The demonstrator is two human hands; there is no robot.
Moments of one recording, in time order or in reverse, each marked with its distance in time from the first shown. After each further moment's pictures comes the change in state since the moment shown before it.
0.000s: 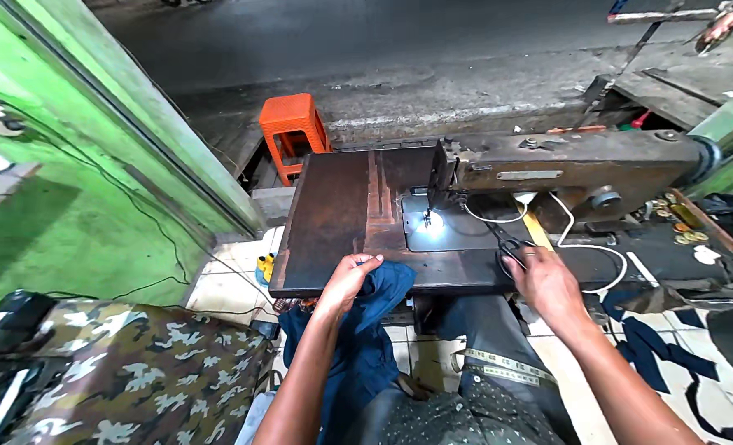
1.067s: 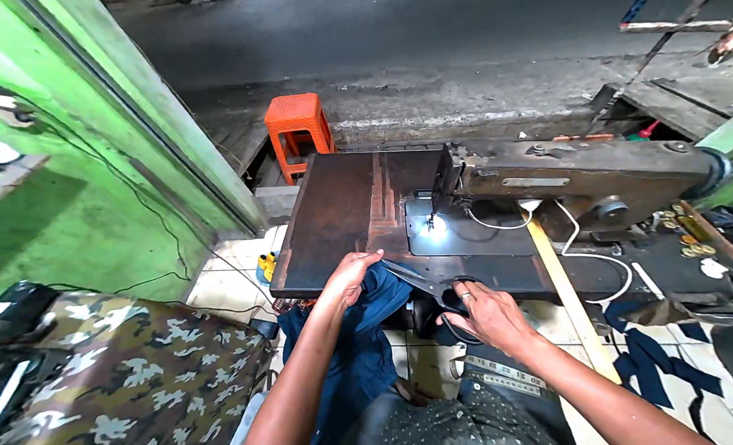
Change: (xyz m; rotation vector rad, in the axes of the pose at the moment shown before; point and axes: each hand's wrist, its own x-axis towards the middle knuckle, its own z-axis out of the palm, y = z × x) left_hand 0.012 0.008 0.004 -0.189 0.067 -0.199; right_hand -0.028 -0.055 0.039 -0.103 0.075 -0.616
